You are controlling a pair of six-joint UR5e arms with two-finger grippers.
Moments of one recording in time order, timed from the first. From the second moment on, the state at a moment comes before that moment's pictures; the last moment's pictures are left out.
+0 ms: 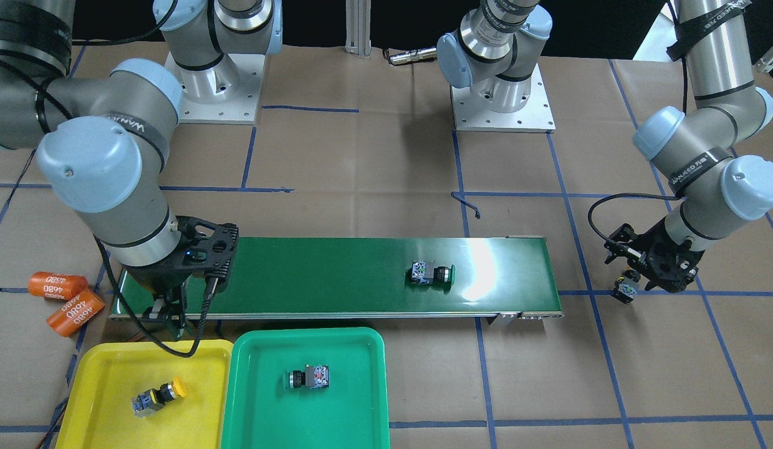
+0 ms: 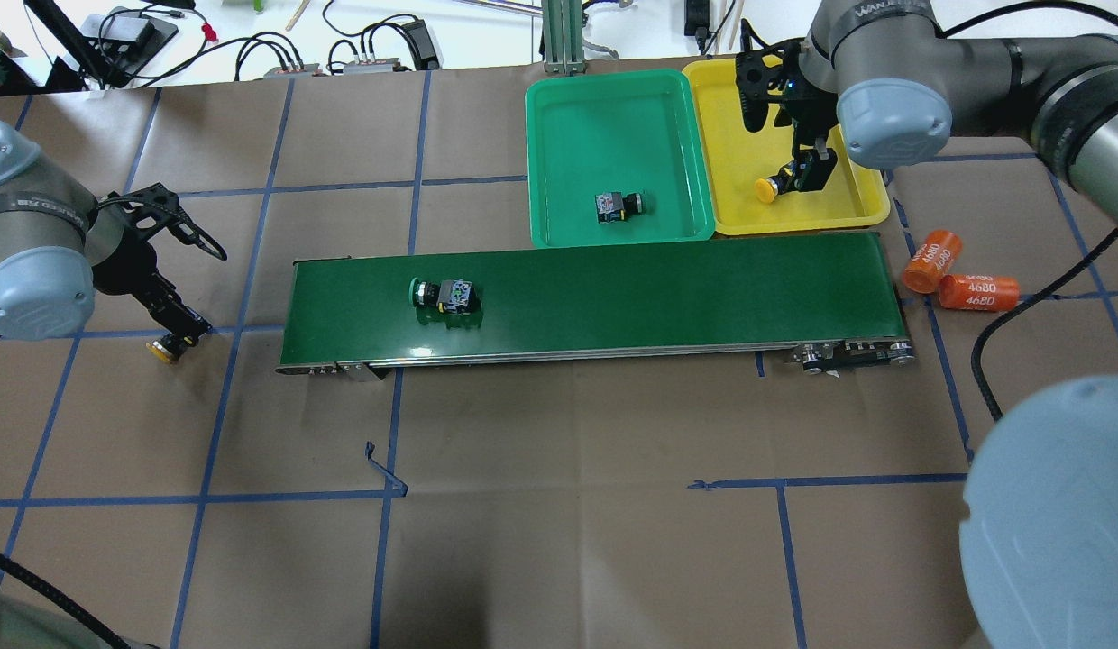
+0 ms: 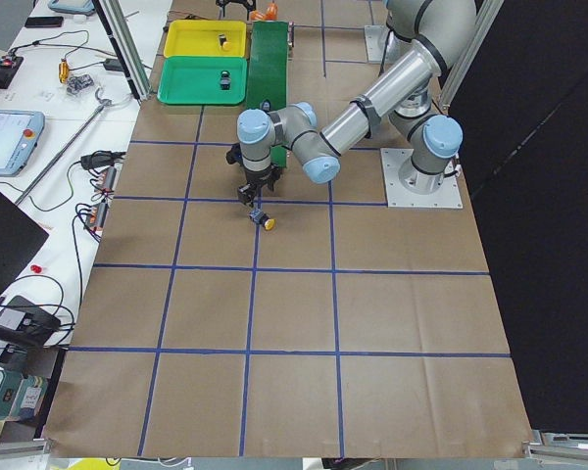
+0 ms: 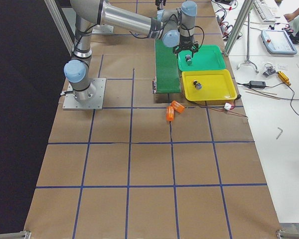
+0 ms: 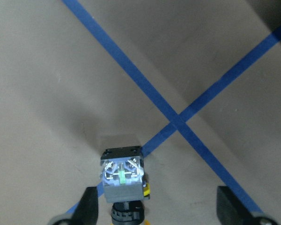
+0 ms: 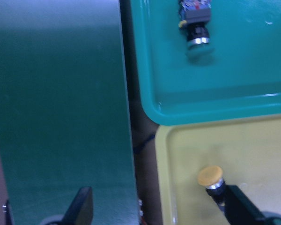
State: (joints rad) left arm -1.04 -1.93 -1.90 -0.92 1.58 1.20; right arm 1.63 -1.24 1.54 -1.94 -1.58 -1.46
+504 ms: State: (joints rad) left arm -1.00 -2.01 -1.89 -0.87 1.59 1.19; right arm 1.72 -1.32 1.60 -1.79 -1.57 -1.38
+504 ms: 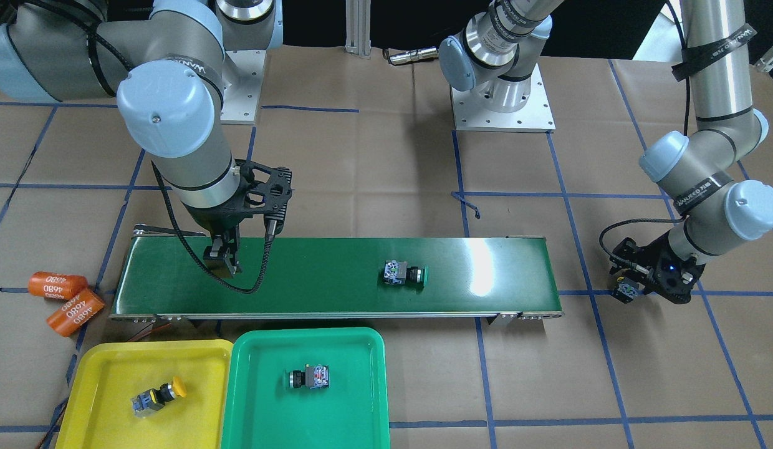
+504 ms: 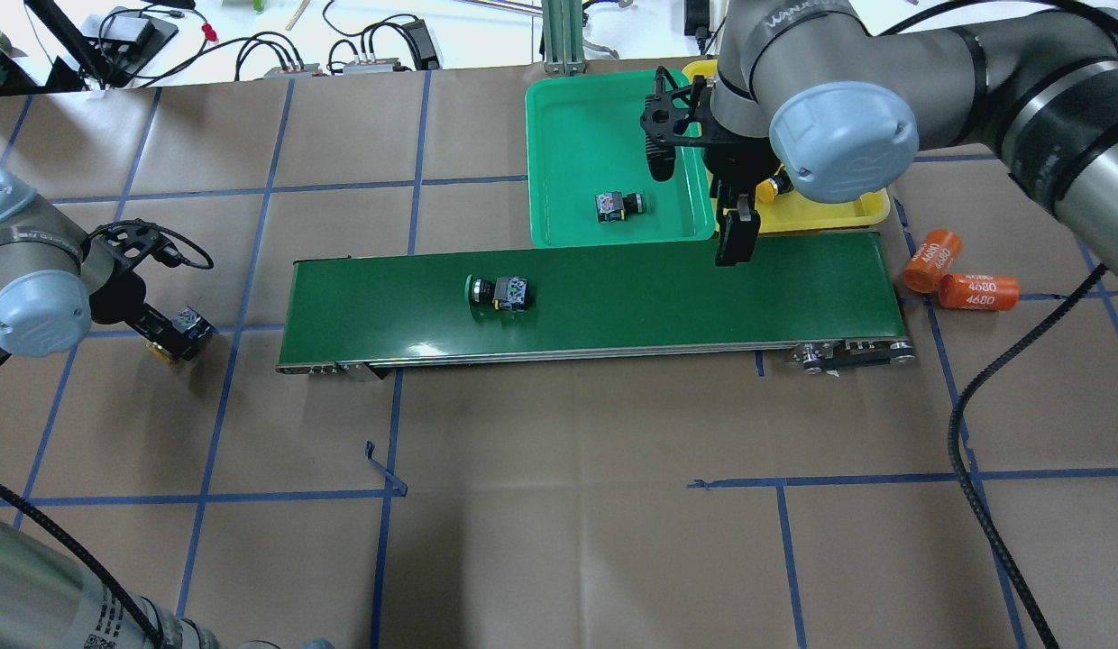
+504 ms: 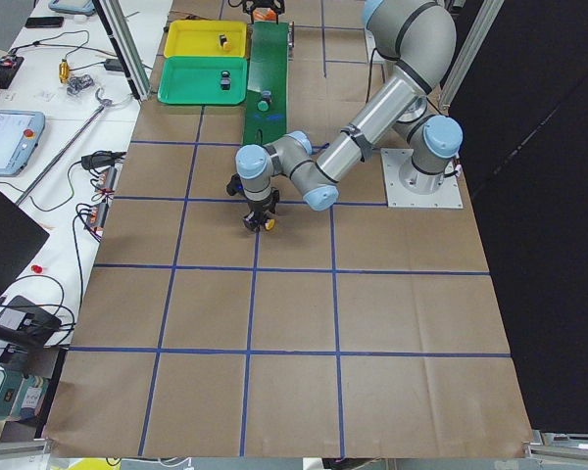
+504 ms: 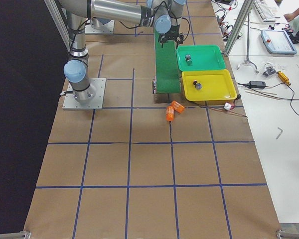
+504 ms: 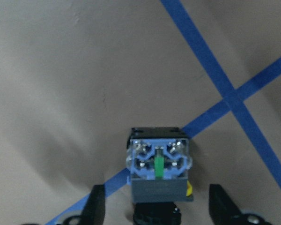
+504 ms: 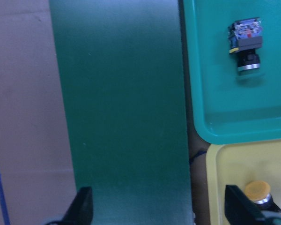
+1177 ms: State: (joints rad) left arm -1.13 -1.84 -1.86 -1.04 1.57 1.28; right arm 1.82 -1.27 1.65 -1.93 -1.52 -1.28
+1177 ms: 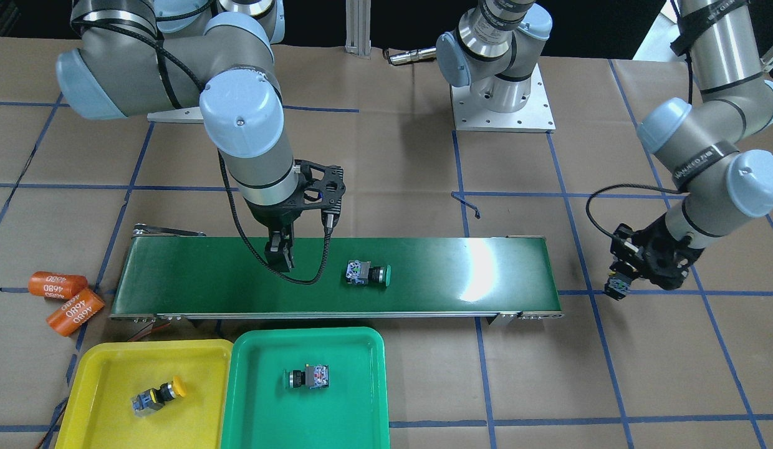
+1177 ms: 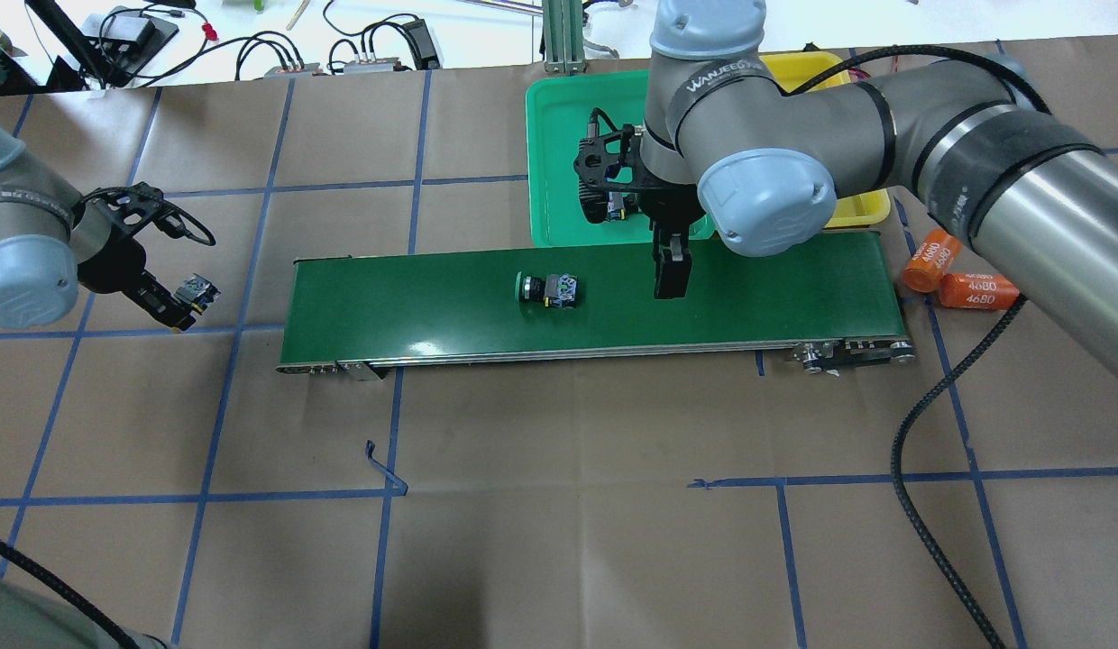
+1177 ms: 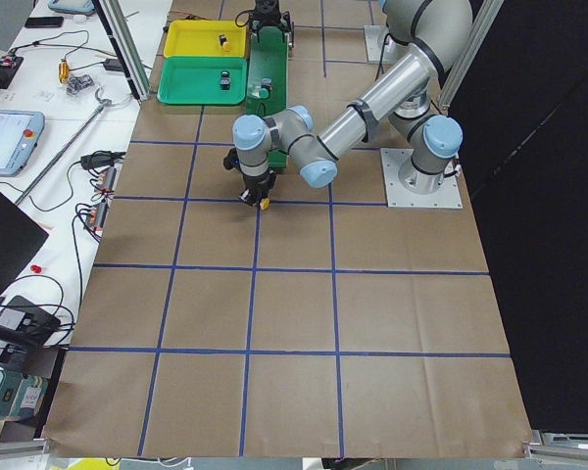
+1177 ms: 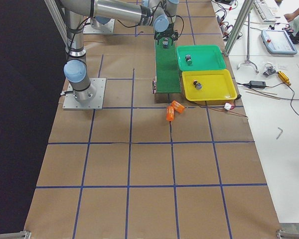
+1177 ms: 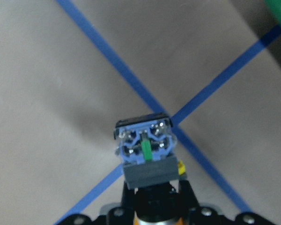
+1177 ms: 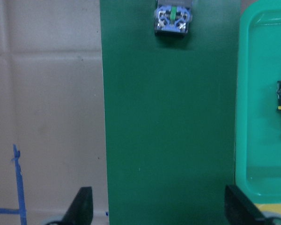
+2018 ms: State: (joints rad) left arm -1.48 -1.78 -1.88 -1.11 1.50 1.60; right arm 1.87 -1.18 1.75 -2.18 -1.49 -1.22
